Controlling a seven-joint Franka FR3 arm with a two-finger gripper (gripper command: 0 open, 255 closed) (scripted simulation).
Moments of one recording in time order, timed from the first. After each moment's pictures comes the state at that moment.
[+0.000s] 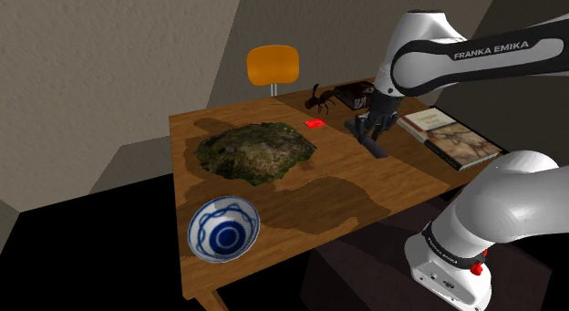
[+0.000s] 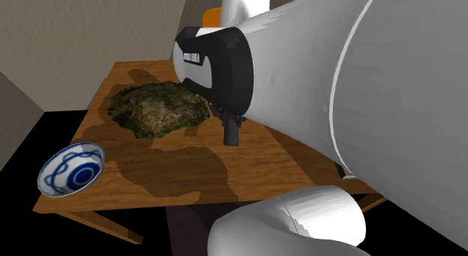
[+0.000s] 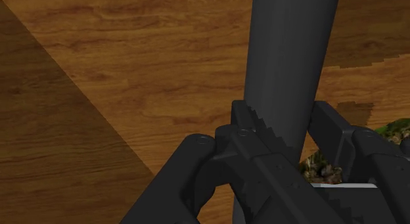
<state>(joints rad) -0.09 -0.72 -0.04 -2.80 0.07 2.09 0.22</state>
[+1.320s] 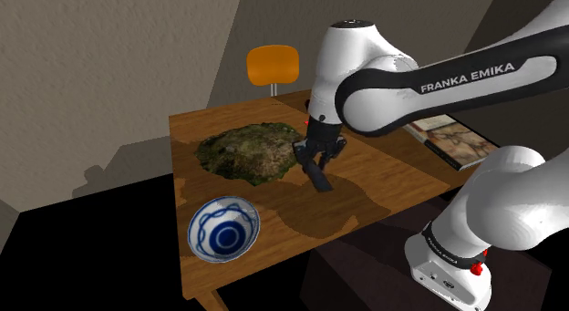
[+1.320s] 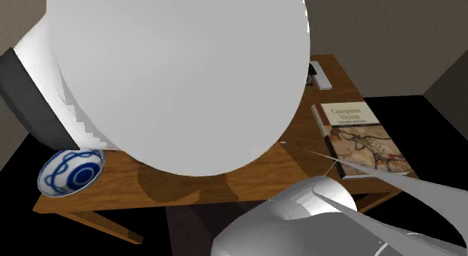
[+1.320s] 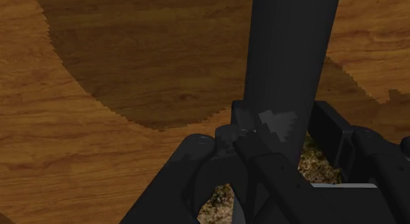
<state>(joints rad) 0.13 -0.53 0.34 -2.64 0.28 2.17 0.66</state>
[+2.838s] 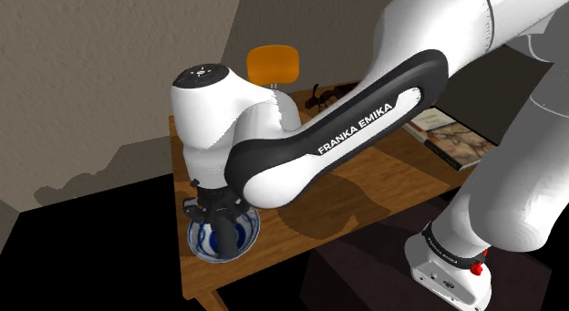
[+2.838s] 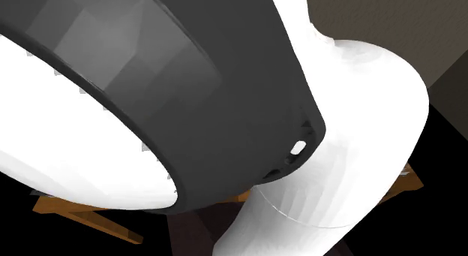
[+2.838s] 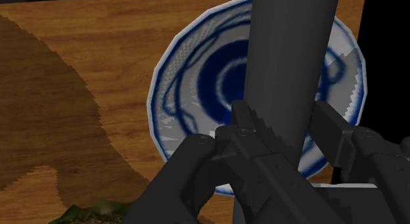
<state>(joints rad) 0.21 0.13 0.69 -2.09 -0.06 2.26 1.31</state>
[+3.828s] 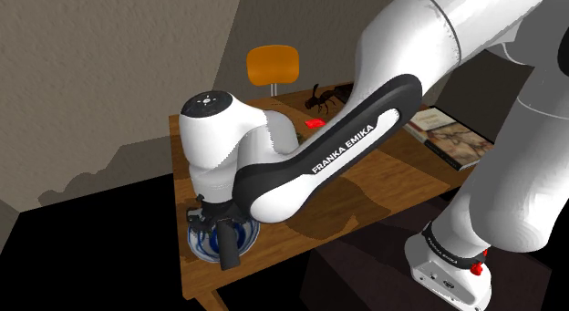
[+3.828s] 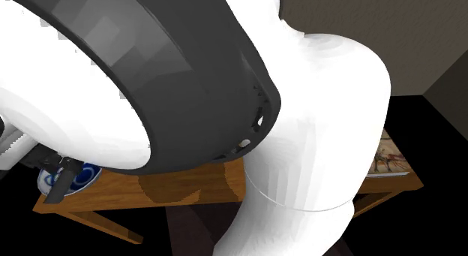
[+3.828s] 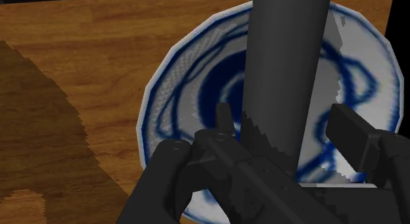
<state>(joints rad) 0.22 0.20 0.68 -2.13 -0.13 2.35 1.35</state>
